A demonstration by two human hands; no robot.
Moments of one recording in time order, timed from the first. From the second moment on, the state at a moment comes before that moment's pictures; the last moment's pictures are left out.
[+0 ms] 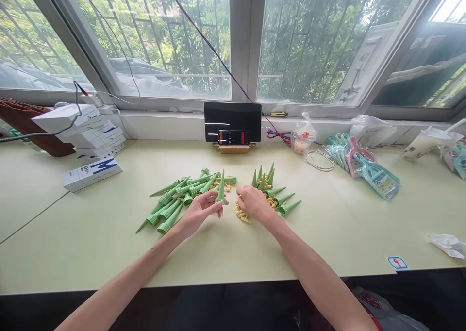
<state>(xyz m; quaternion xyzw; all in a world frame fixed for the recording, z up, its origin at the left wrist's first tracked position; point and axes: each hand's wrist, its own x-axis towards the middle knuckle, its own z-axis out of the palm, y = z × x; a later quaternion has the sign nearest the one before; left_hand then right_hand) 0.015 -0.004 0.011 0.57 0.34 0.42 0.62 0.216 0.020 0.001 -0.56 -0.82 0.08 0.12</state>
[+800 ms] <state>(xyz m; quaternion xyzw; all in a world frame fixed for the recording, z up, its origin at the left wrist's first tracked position) 0.013 -0.005 0.013 0.55 0.34 0.45 0.62 0.215 0.015 0.005 -0.40 -0.71 0.28 0.51</state>
